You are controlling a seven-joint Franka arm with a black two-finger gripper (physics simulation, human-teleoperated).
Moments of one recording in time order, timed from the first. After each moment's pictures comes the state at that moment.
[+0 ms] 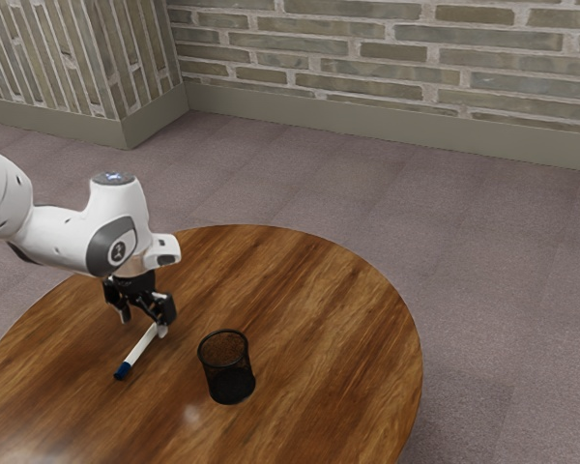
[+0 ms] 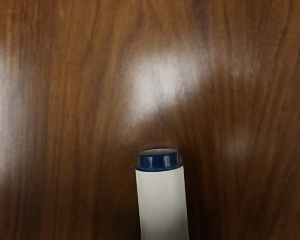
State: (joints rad) arm -0.04 0.24 0.23 -2.25 0.03 2.42 0.10
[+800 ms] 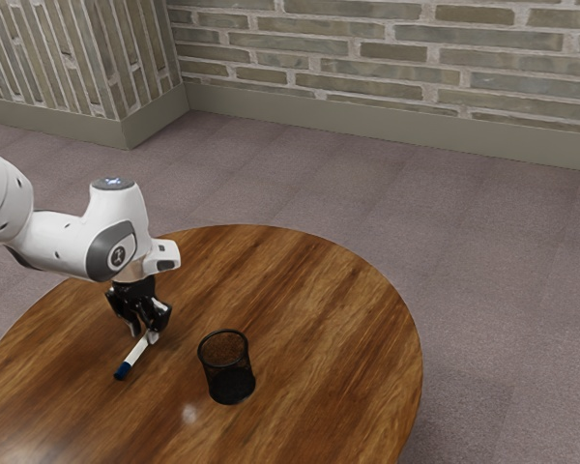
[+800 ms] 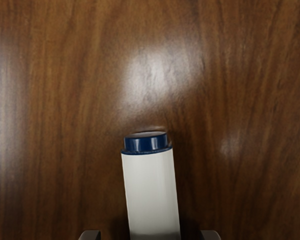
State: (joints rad) arm -0.04 0.24 0.23 -2.26 0.02 2.43 0.12
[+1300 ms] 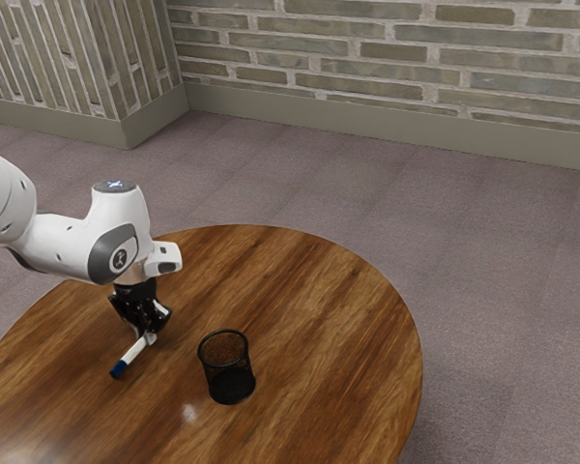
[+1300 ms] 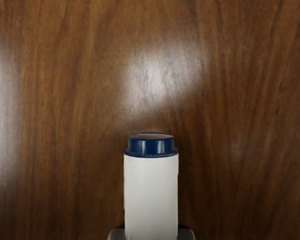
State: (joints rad) arm -0.04 0.25 0.22 -2.26 0.02 2.44 0.13
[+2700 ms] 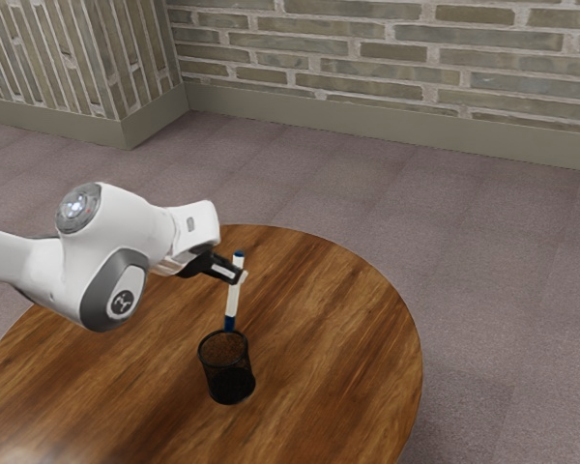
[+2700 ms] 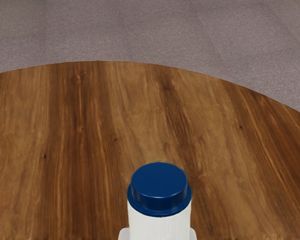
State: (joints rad) arm -0.05 -0.18 -0.16 -2.60 -0.13 3.12 0.12
